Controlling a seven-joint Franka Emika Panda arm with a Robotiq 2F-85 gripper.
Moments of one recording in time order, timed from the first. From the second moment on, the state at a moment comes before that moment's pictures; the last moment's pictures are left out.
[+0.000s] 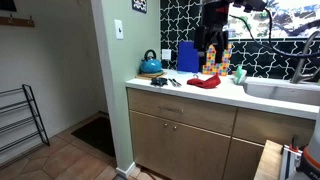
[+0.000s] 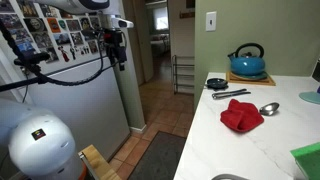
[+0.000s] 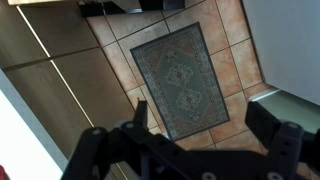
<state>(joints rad) 0.07 -0.67 0.17 -2.32 0.16 1.63 0.28</state>
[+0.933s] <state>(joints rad) 0.07 -0.67 0.17 -2.32 0.16 1.63 0.28</state>
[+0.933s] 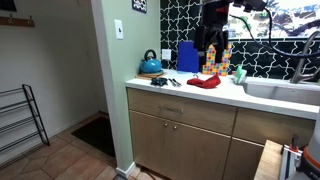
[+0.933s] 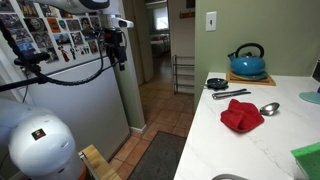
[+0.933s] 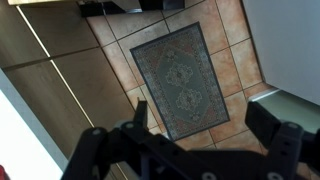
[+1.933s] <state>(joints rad) 0.04 -0.32 0.21 -2.33 -0.14 2.07 0.28</state>
